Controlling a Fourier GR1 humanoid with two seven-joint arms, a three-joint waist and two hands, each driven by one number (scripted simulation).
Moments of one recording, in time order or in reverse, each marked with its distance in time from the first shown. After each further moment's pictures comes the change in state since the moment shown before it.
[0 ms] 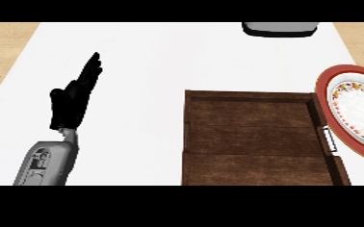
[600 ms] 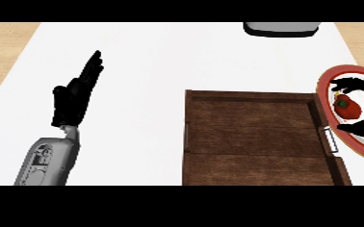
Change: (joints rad) left arm -0.022 -0.005 0.009 0.027 -0.013 -0.006 -0.011; right arm -0.189 0.158 0.068 0.337 0.133 -0.071 0.046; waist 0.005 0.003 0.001
